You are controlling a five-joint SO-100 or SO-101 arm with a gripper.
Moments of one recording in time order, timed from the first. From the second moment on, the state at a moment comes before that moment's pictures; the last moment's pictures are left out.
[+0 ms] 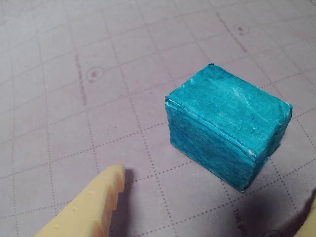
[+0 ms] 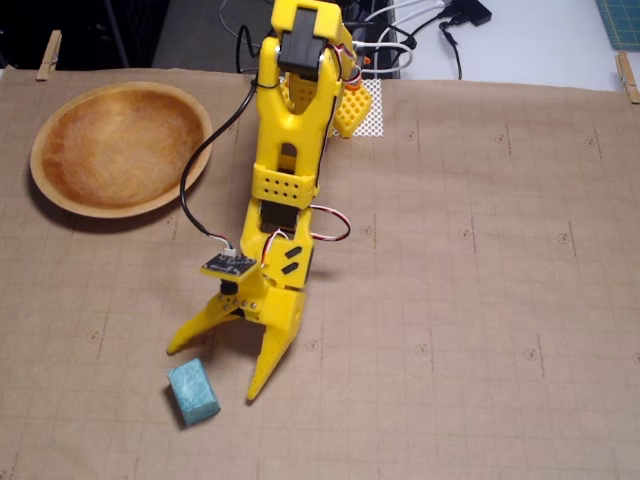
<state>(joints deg) 10.5 59.2 121.4 -33.8 105.1</state>
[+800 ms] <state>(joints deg) 11.6 51.2 108.6 -33.7 104.5</state>
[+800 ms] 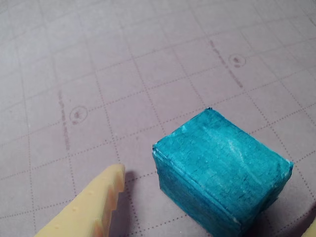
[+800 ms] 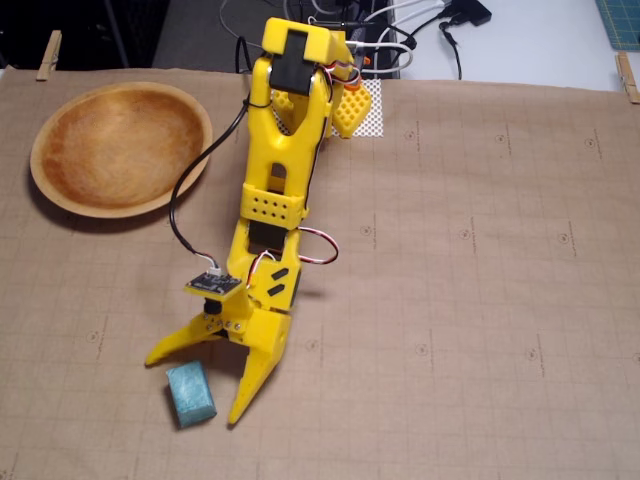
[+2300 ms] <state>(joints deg) 13.4 44.7 101.9 -34.1 101.5</state>
